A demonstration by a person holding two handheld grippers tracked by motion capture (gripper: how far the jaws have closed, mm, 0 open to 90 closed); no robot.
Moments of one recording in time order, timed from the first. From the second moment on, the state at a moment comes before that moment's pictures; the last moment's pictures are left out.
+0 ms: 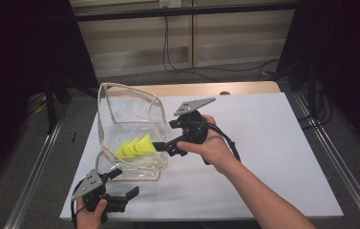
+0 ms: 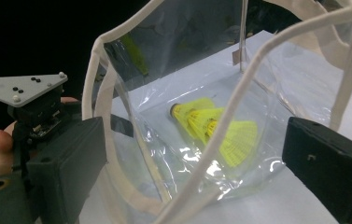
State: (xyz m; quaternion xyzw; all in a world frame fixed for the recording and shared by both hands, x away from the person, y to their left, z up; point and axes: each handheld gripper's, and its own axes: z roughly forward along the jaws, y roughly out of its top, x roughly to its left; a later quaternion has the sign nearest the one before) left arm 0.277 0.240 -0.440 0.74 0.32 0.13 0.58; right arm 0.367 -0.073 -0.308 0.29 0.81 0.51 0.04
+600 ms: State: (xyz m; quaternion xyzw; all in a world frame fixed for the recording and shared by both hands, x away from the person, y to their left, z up) left arm 0.278 0.239 -0.440 0.74 0.32 0.13 0.58; right arm 0.359 -0.113 -0.330 0.29 0.80 0.52 0.05
